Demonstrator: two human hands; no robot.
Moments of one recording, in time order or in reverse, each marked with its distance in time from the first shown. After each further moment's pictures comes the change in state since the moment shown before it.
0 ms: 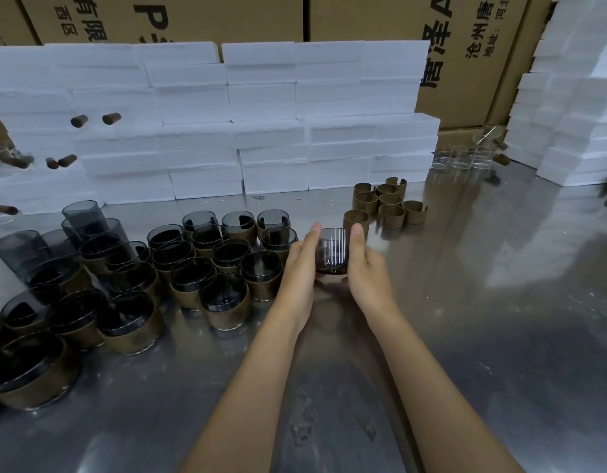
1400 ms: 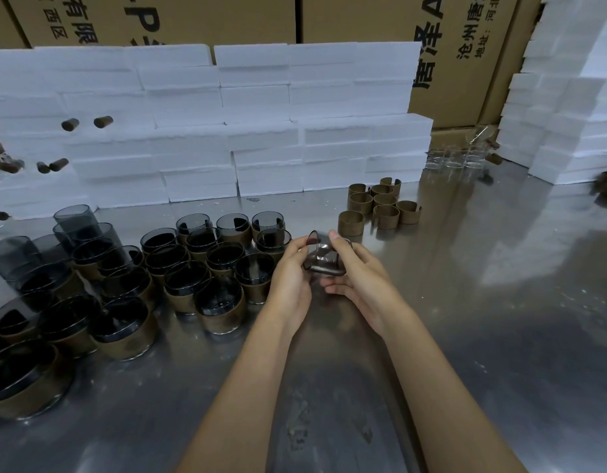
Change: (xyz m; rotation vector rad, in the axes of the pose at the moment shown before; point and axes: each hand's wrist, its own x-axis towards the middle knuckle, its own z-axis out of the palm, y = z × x) left_hand -0.004 0.004 -0.007 -0.105 -0.083 -0.013; right_hand 0.003 -0.005 -0.009 0.377 -0.178 0.243
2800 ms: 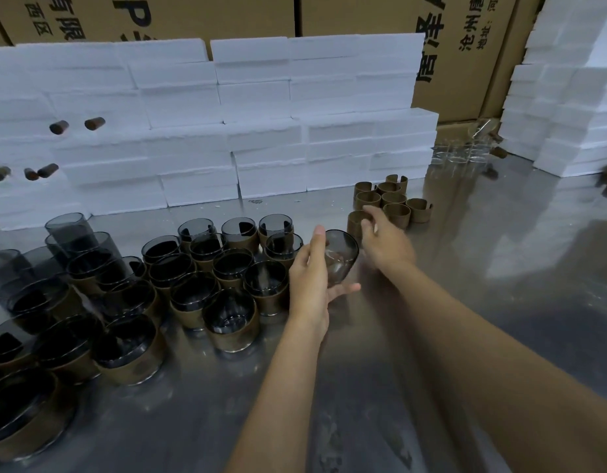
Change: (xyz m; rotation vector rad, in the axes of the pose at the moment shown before) left_hand 0.011 -0.006 0.004 -0.086 0.110 -0.017; right_hand 0.092 -0.009 -0.021 -1.024 0.316 -0.239
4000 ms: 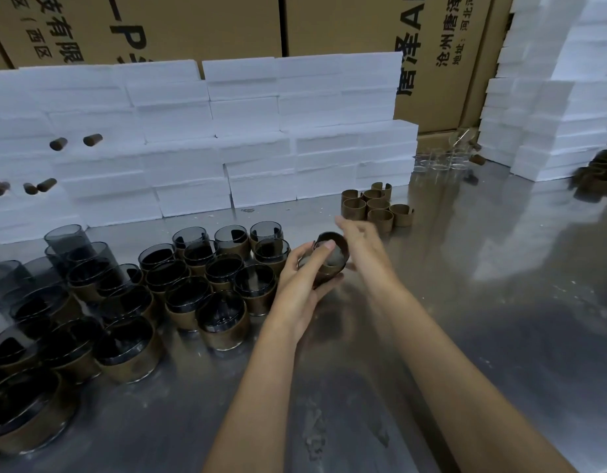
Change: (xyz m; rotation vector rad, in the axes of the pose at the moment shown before) left_hand -0.005 0.002 -0.011 -0.025 -0.218 -0.015; right_hand -0.080 -0.043 -0.032 0.817 -0.131 0.175
